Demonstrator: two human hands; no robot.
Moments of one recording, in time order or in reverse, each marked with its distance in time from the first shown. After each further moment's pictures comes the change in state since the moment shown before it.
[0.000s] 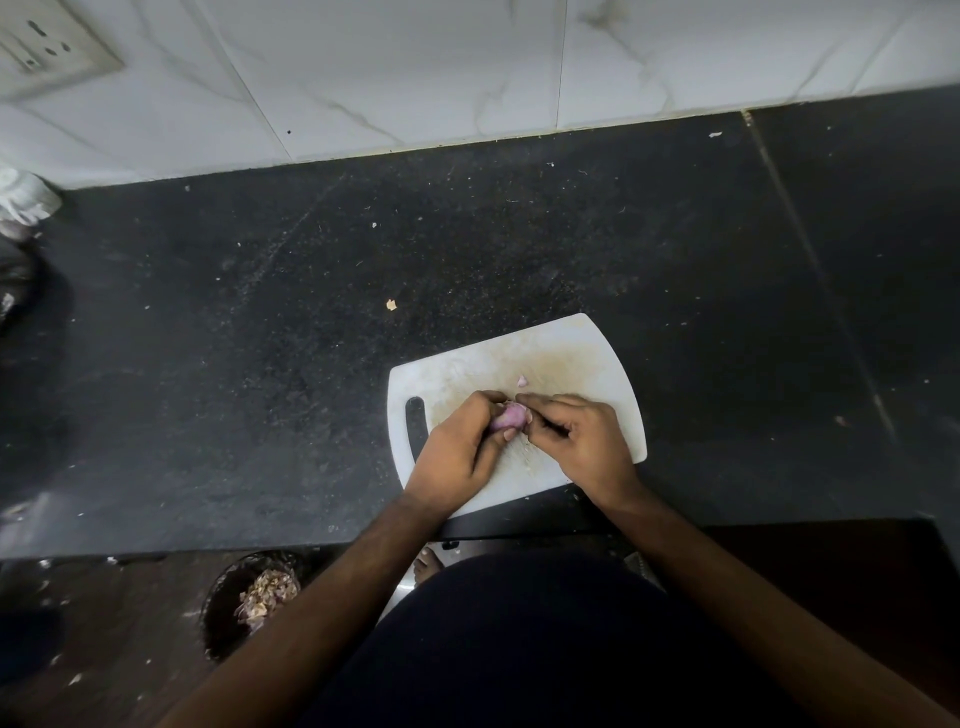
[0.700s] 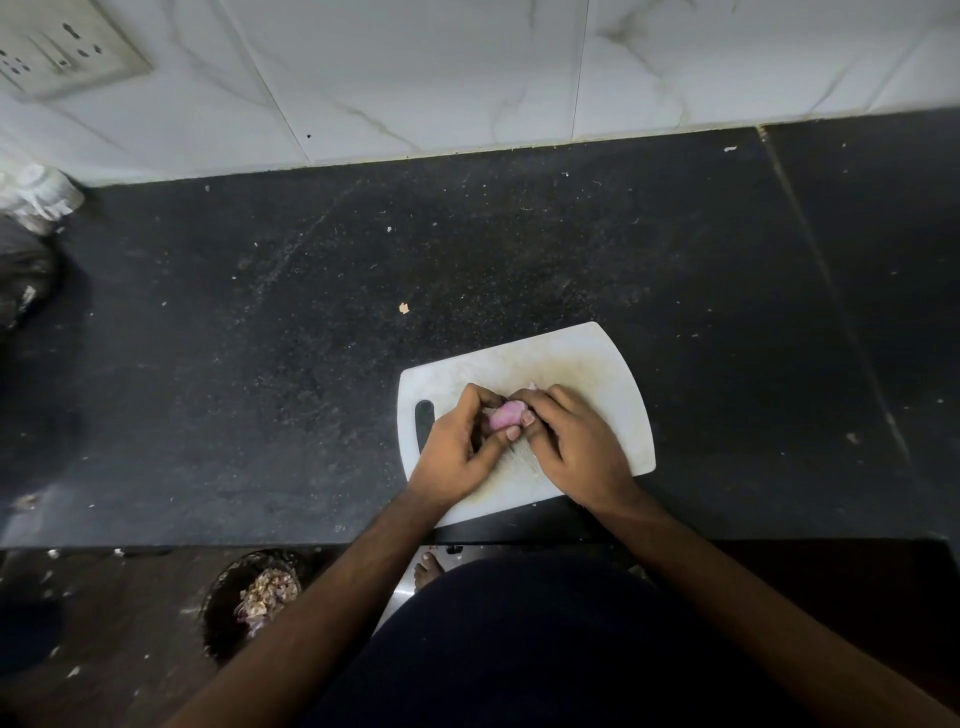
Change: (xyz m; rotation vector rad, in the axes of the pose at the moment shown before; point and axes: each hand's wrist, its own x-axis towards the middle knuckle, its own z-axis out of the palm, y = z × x) left_hand 0.005 -0.010 -0.004 -0.146 0.051 -0.113; right_hand 0.005 -0.006 0.007 -0.197 -0.124 -0.074
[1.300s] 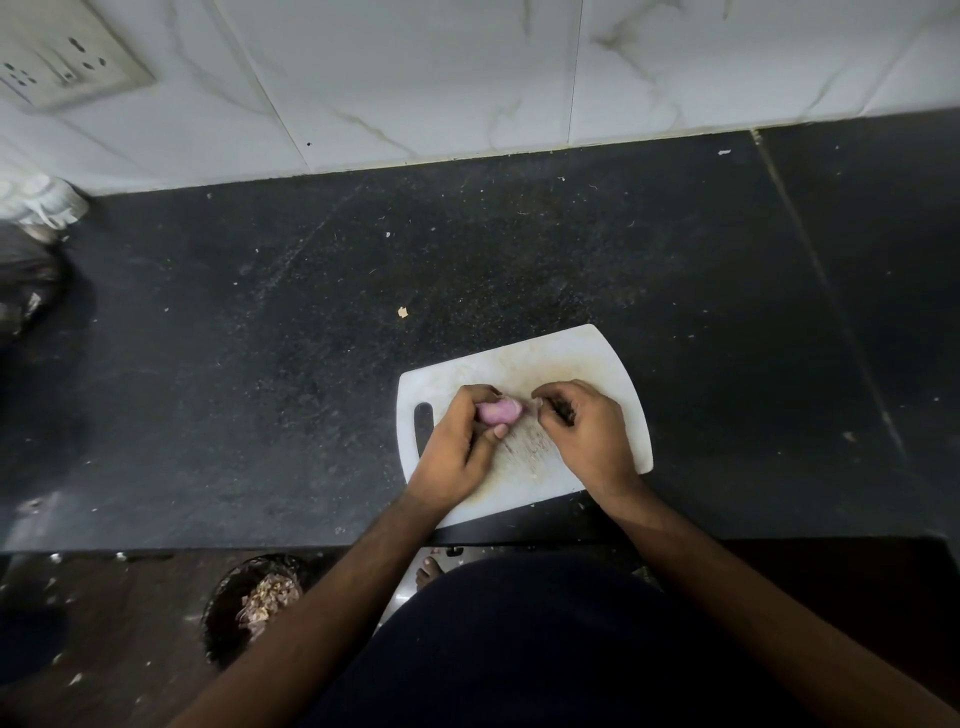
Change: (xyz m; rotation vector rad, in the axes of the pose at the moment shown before) left_hand -0.001 0.003 -0.002 0.075 0.019 0.054; right_hand 0.010 0.006 -0.004 0.220 0.171 0.299
